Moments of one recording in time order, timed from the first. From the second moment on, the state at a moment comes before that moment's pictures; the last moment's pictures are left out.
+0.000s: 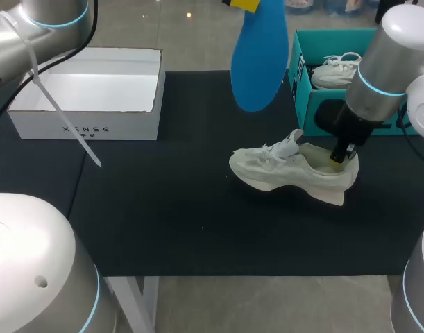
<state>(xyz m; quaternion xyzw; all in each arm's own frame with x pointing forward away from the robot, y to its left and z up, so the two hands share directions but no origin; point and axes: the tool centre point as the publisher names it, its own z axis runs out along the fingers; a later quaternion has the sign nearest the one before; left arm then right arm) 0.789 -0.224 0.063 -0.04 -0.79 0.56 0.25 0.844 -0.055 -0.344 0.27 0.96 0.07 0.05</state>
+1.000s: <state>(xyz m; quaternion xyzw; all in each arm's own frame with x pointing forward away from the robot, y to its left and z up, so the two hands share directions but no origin) 0.789 -0.224 0.063 -0.04 -0.79 0.56 0.25 0.796 -0.066 -0.340 0.59 0.80 0.06 0.05</state>
